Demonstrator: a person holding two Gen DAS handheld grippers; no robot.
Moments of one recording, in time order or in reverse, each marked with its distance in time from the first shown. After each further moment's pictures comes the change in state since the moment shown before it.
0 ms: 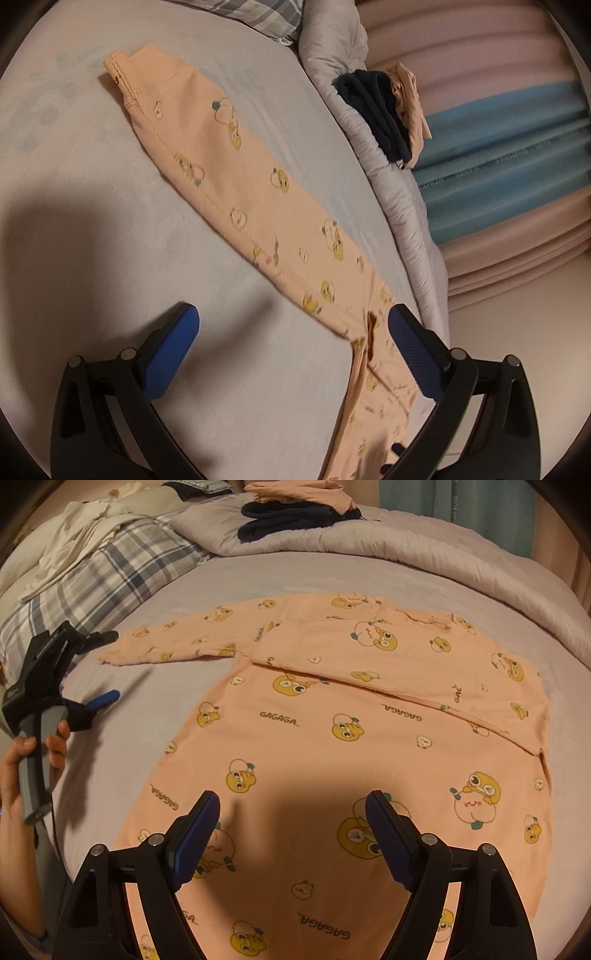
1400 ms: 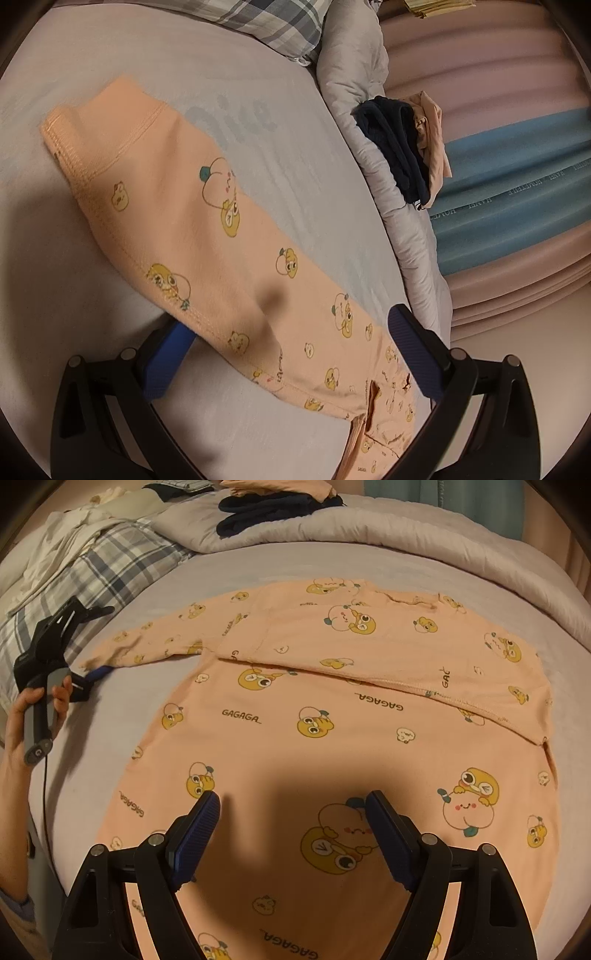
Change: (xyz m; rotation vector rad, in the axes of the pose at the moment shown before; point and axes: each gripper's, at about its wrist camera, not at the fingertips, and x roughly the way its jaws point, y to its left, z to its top) left arm 0.032 0.001 0.054 -0.050 -0.064 0.027; right arm 0.013 -0.022 0.001 0.044 0.026 0.000
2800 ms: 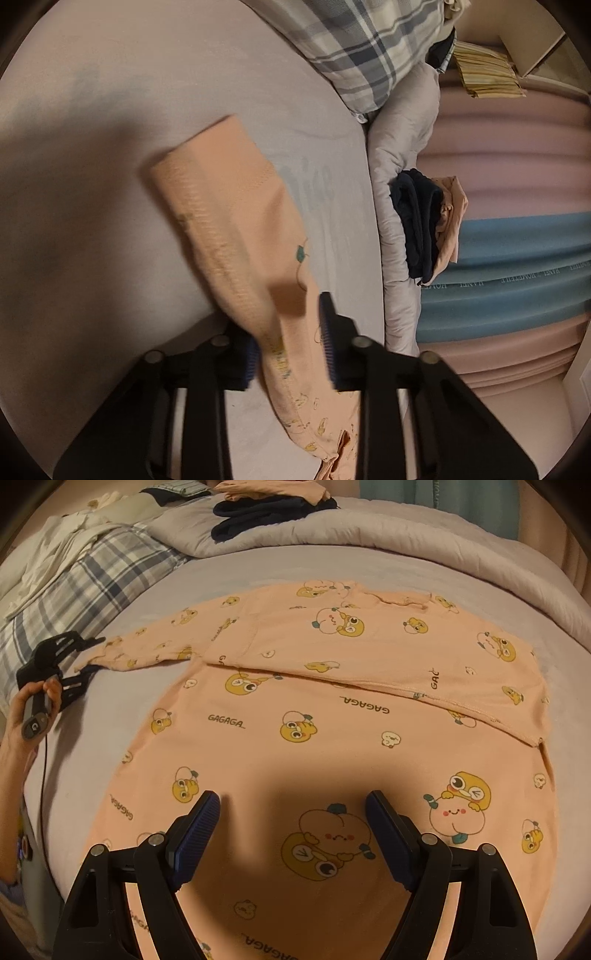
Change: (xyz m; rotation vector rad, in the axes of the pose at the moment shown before) left arm -0.026 0.054 0.029 -0.304 -0.118 -0.033; right arm 0.000 -0.003 0.000 0.002 -0.018 -0.010
